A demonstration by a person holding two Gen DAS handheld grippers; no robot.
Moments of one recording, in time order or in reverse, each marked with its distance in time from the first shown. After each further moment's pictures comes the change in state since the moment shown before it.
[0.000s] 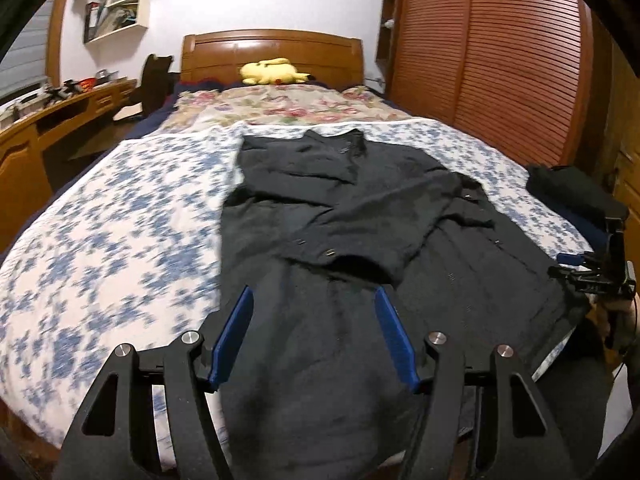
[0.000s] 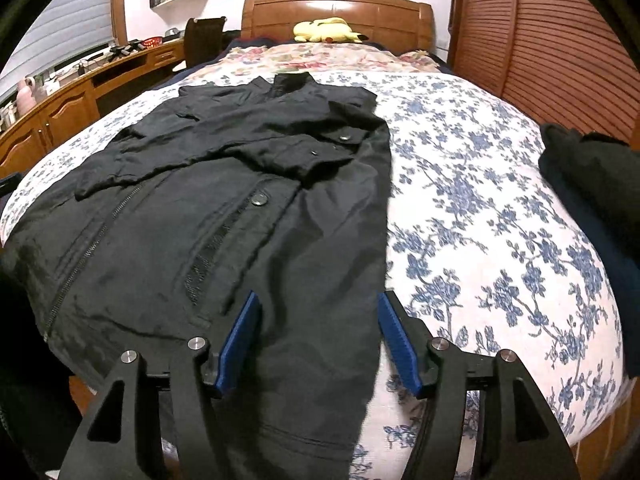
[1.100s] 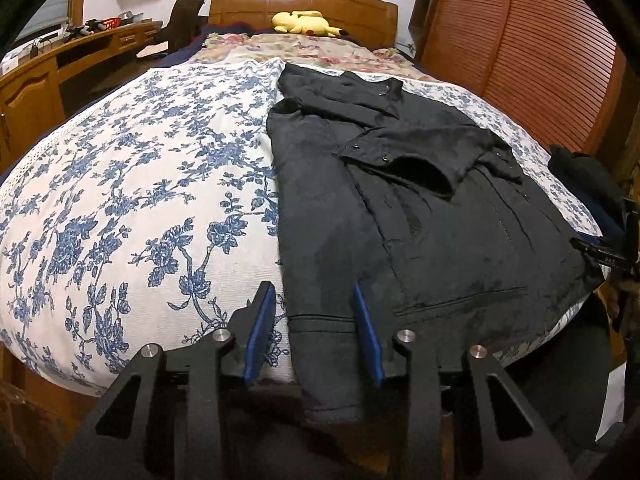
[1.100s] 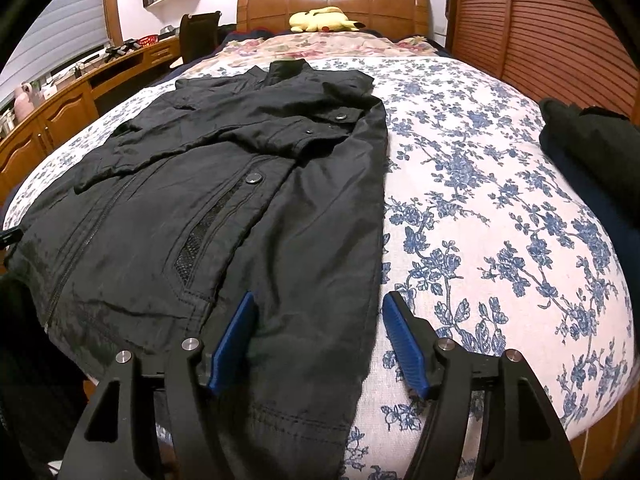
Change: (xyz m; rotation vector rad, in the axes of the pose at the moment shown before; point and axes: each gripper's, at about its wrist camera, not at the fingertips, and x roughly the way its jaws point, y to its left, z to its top) left arm 0.009 0.039 -0.063 -0.112 0.166 0.015; right arm -0.003 -0.005 -0.007 0.033 0.039 0.024
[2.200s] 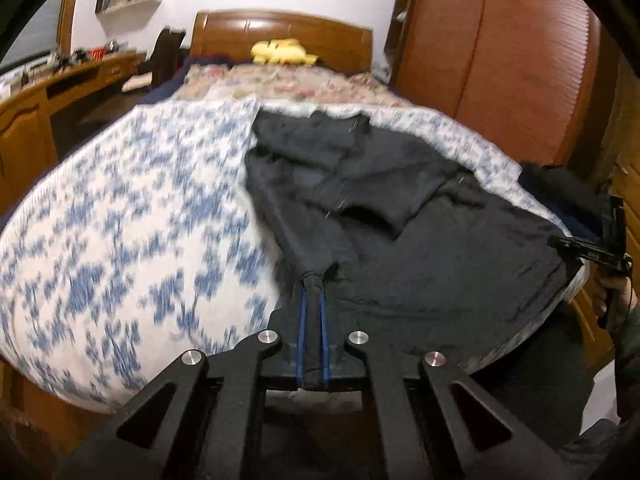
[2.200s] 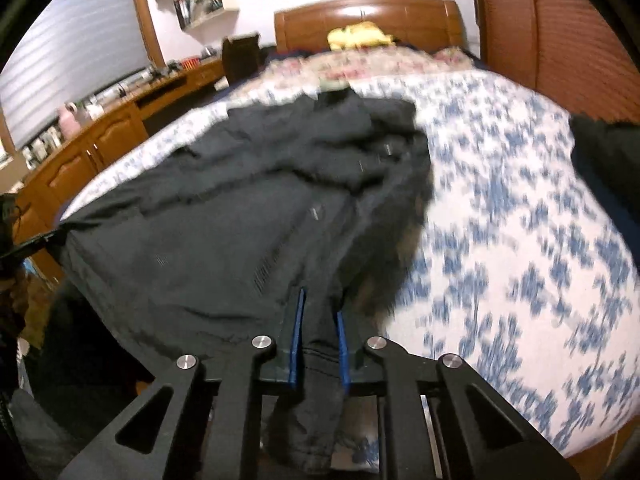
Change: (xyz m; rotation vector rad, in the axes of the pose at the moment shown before) left arm -0.059 -0.026 0.025 0.061 -0.117 -0.068; right arm -0.046 0.003 0.015 0.015 -0.093 0.189
